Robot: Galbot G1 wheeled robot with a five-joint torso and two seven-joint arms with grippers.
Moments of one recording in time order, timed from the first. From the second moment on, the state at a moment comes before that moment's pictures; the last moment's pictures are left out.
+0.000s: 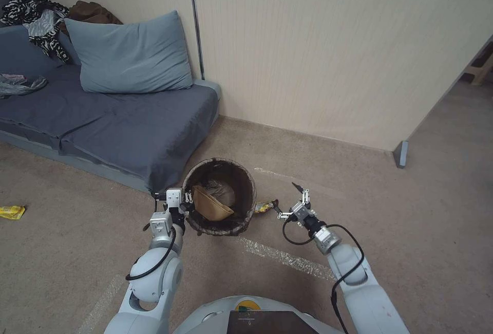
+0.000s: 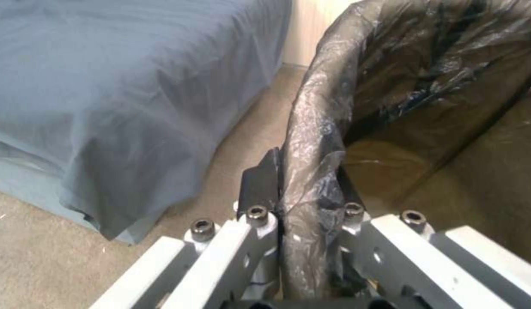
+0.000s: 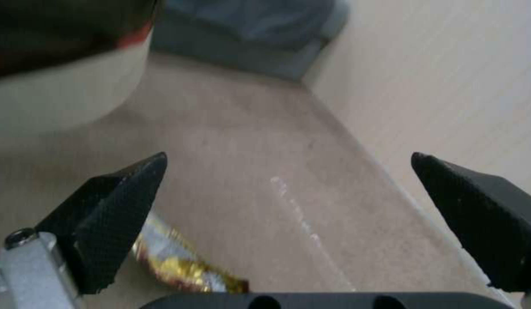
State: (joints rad) left arm 1.53 -1.47 -0.44 -2.16 -0.14 0.39 -0.18; right arm -1.34 1.32 0.52 1.62 -0.30 0.32 -0.38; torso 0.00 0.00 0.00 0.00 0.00
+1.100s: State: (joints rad) left arm 1.53 -1.50 -0.42 -2.15 -0.11 0.40 -0.18; right arm -0.87 1.30 0.29 0.97 -0.52 0.49 -0.59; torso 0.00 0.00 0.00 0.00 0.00
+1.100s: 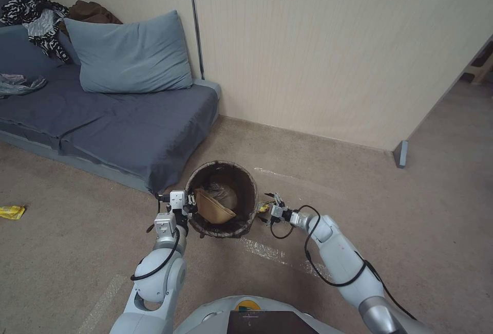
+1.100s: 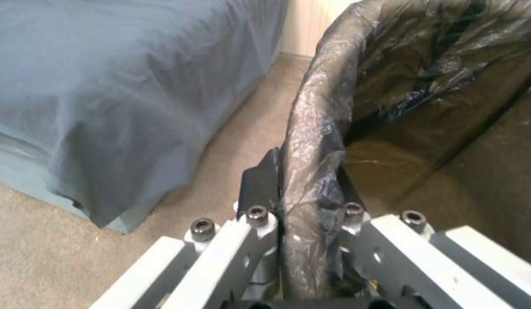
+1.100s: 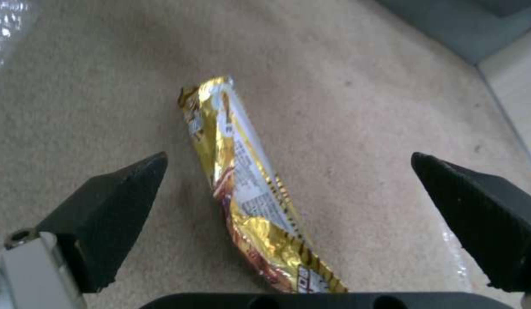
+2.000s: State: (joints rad) left arm 1.55 -1.50 -0.42 -2.15 -0.10 0.40 -0.18; right arm -0.70 1.33 0.26 0.73 -0.53 0.40 -0.51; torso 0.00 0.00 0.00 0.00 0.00
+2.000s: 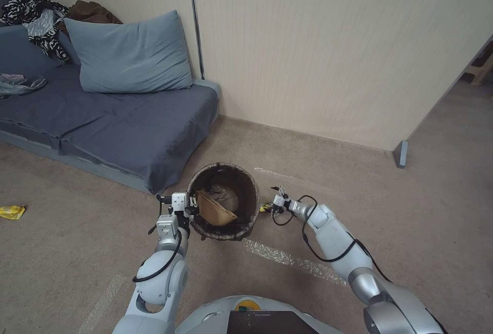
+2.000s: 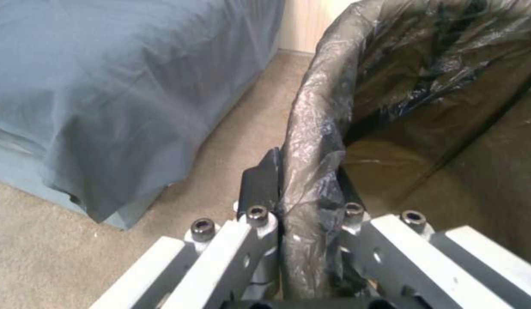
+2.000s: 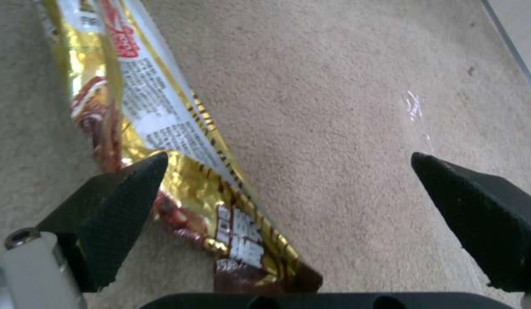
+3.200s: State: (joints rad) left arm 1.55 -1.51 -0.42 -2.15 -0.09 0.39 -0.18; right arm -0.73 1.34 0.22 0.74 -0.45 0.43 -0.59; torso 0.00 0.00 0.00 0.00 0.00
